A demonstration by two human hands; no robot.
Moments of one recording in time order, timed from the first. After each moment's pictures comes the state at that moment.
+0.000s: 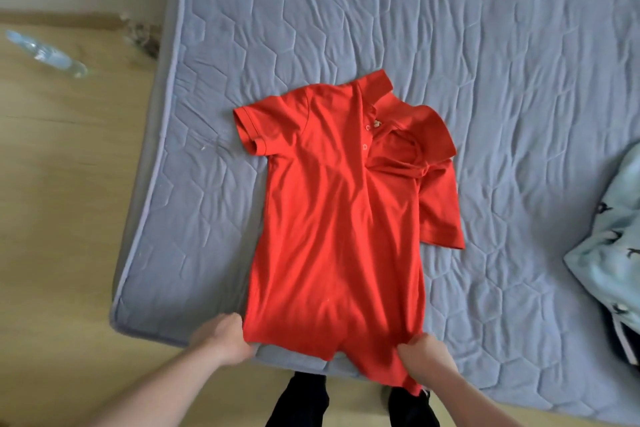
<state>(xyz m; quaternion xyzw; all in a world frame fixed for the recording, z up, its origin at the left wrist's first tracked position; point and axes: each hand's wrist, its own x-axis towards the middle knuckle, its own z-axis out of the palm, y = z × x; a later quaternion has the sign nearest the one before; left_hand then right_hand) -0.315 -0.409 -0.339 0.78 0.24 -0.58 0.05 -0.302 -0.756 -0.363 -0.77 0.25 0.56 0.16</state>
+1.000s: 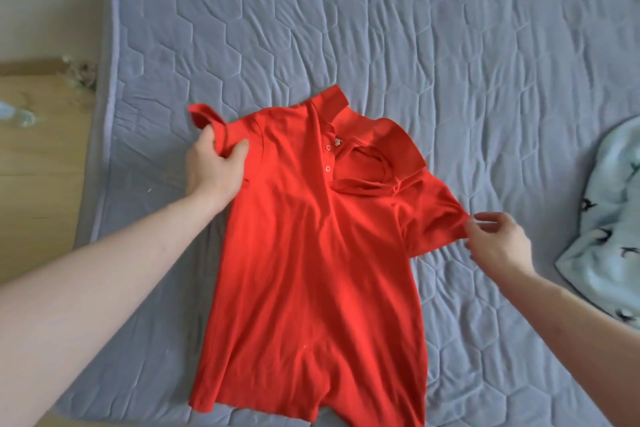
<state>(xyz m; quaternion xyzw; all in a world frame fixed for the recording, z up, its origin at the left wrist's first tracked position) -0.017 -0.441 -0.347 0.90 0.23 0.02 0.38 -0.108 -0.857 -0.366 -0.83 0.41 0.18 0.34</state>
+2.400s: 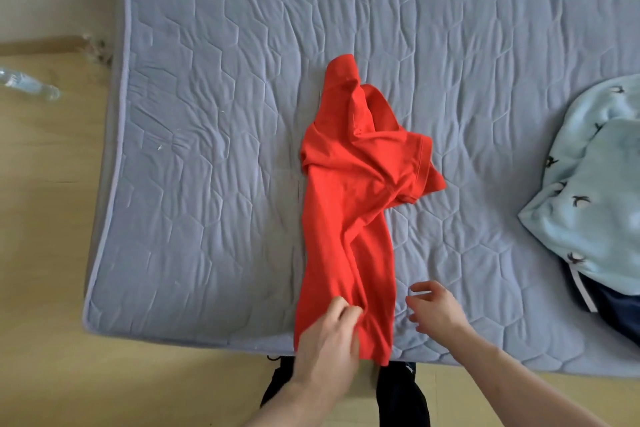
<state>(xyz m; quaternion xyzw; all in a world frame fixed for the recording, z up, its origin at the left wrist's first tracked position) -0.351 -0.641 -0.315 0.93 -0.02 -0.26 0.27 -0.293 -0.850 -0.364 -0.75 0.37 0.41 0.38</state>
